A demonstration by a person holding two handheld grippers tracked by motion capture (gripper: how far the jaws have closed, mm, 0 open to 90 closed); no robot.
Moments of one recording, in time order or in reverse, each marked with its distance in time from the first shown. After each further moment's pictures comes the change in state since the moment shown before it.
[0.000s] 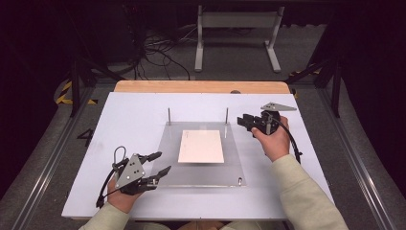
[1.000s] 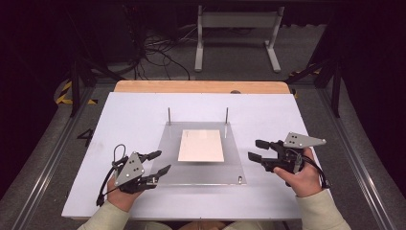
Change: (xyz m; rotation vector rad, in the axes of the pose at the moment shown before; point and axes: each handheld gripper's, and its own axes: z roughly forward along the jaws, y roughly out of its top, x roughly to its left) left arm 0.003 0.004 -0.001 0.008 -0.008 -0.014; right arm 0.041 -0.047 -0.093 -0.047 0.220 -0.188
